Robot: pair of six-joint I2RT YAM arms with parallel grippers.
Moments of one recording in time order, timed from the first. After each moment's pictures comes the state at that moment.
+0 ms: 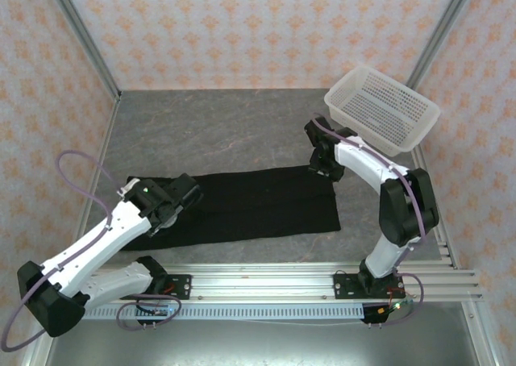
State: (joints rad) left arm -0.59 1.01 0.92 -1.50 -0.62 -1.59; right arm 0.40 1.70 1.27 -0.93 0.19 0.79
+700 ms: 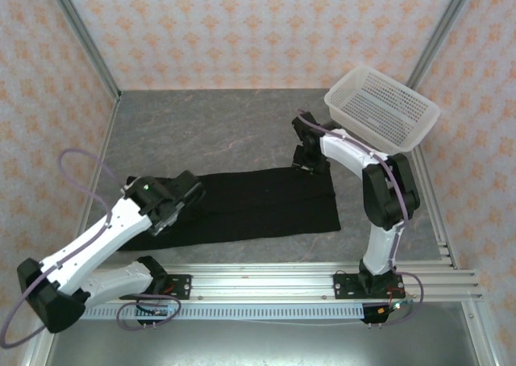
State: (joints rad) left arm -0.65 1.06 1.03 -1.51 -0.55 -1.60; right arm 0.43 1.89 1.42 -0.86 0.01 0.72
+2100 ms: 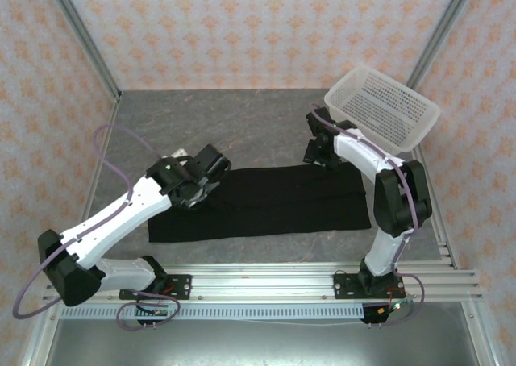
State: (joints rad) left arm -0.72 1.27 1.24 -1.19 -0.42 -1.38; right arm 0.36 1.78 1.34 -0.85 0.08 0.68
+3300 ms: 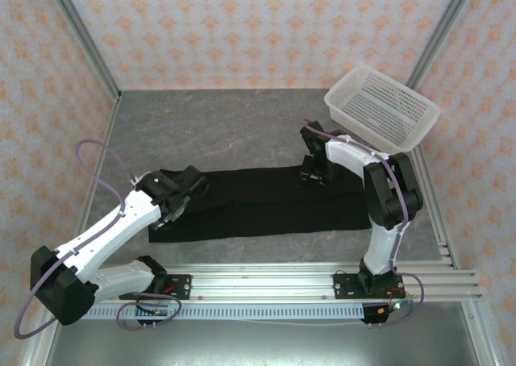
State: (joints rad) left arm -0.56 1.12 0.93 -1.40 -0.58 -1.39; right arm 0.38 1.87 1.26 -0.84 0.03 0.67
